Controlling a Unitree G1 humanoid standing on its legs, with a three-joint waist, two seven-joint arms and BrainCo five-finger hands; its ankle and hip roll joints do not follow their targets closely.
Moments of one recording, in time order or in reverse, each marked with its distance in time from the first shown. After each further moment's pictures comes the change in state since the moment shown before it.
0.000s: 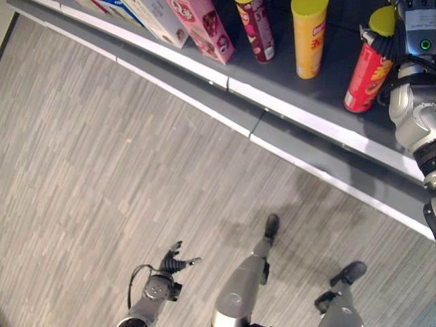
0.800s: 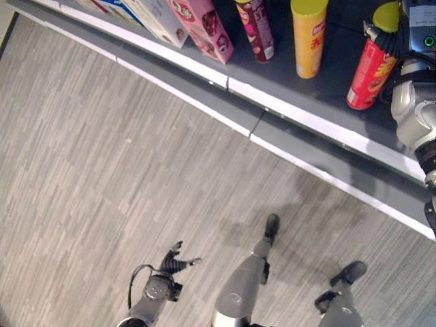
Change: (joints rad) left arm 0.000 0.000 -0.014 0.000 0.000 0.000 0.002; right arm -0.017 -0.003 0.004 0.003 0.000 0.021 -0.003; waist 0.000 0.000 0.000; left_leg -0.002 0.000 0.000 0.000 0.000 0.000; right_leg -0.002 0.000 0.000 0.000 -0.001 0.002
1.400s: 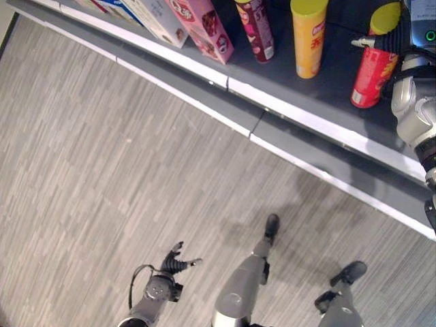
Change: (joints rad) left arm -0.001 0.000 -0.004 -0.001 0.000 0.000 0.001; right arm -0.018 0.002 0.006 0.000 0.000 0.006 -0.015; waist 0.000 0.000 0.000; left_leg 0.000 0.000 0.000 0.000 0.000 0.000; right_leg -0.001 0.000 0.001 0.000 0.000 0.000
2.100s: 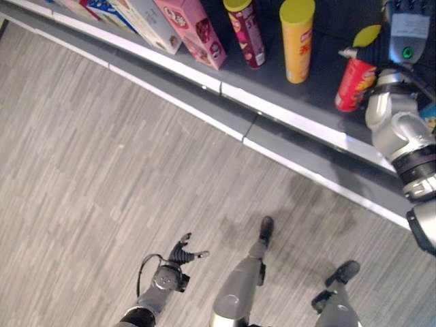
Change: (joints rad) left arm -0.068 -0.007 -0.060 -0.010 0.001 0.024 0.012; right arm 0.179 0.124 -0.131 -0.210 0.000 0.038 -0.073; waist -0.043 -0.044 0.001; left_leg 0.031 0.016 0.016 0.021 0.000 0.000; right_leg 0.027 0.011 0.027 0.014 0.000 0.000
